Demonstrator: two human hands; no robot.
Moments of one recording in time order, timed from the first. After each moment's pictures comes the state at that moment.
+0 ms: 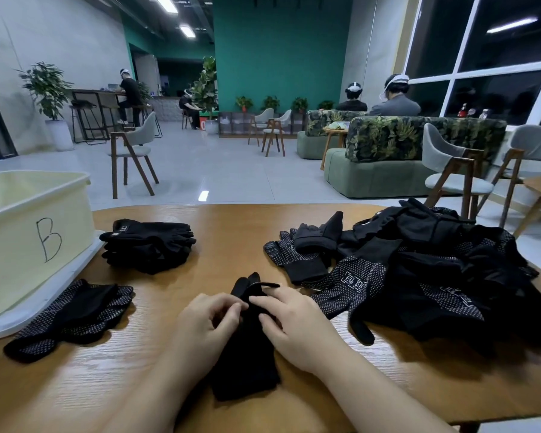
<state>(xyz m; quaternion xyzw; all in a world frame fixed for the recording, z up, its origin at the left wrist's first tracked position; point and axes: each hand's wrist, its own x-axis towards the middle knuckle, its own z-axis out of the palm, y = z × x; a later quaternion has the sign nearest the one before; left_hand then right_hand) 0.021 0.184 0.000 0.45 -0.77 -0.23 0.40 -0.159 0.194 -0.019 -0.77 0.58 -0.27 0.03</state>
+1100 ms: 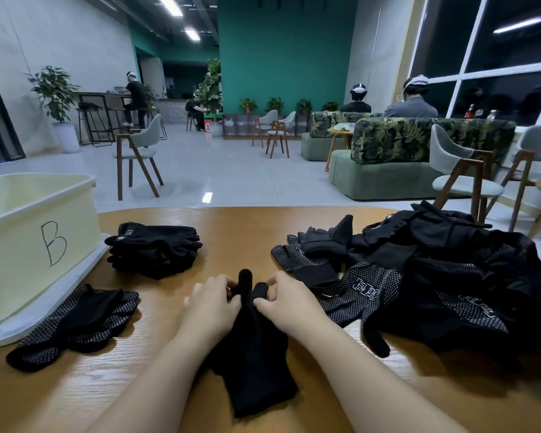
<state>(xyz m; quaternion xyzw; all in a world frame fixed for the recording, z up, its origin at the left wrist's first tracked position) 0.002 0.117 -0.002 0.65 -0.72 -0.14 0.21 -0.139 0.148 0.005 -0.64 0.71 -0.25 0.17</state>
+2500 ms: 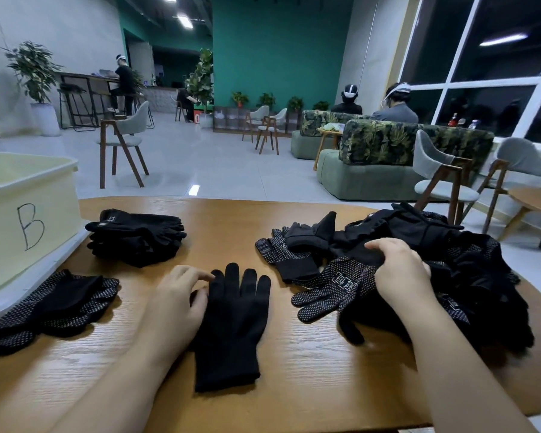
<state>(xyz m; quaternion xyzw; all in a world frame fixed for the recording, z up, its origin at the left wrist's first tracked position) 0.031 0.147 -0.009 0.48 -0.77 -0.09 0.41 -0.275 0.204 0.055 -0.49 0.82 -0.29 -0.06</state>
